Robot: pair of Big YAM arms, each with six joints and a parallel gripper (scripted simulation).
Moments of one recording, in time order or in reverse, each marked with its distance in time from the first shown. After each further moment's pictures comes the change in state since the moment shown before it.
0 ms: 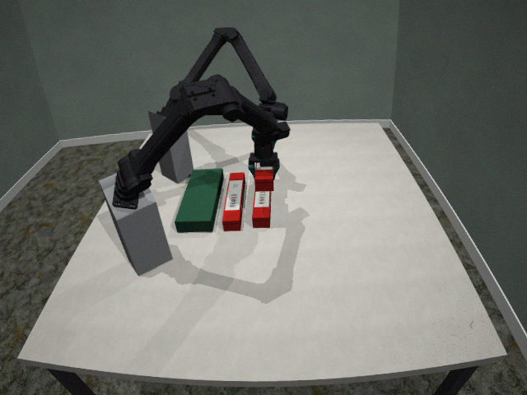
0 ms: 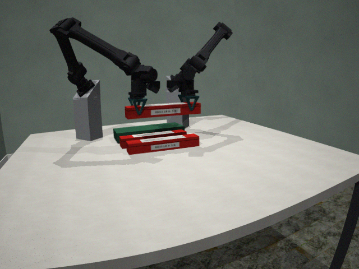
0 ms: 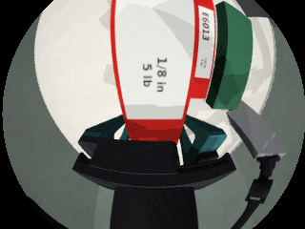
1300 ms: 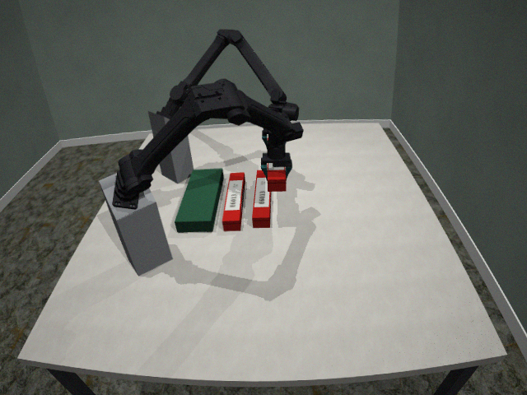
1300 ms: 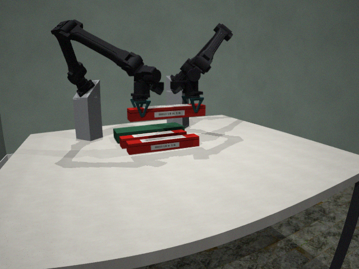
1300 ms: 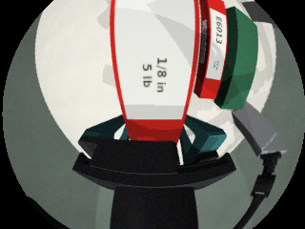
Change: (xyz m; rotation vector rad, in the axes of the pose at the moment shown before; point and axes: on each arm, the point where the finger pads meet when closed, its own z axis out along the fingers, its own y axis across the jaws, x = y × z) left arm 0.002 0.044 0.004 0.007 0.008 -0.005; right arm -0.002 -0.046 0.003 -0.008 0.004 -0.006
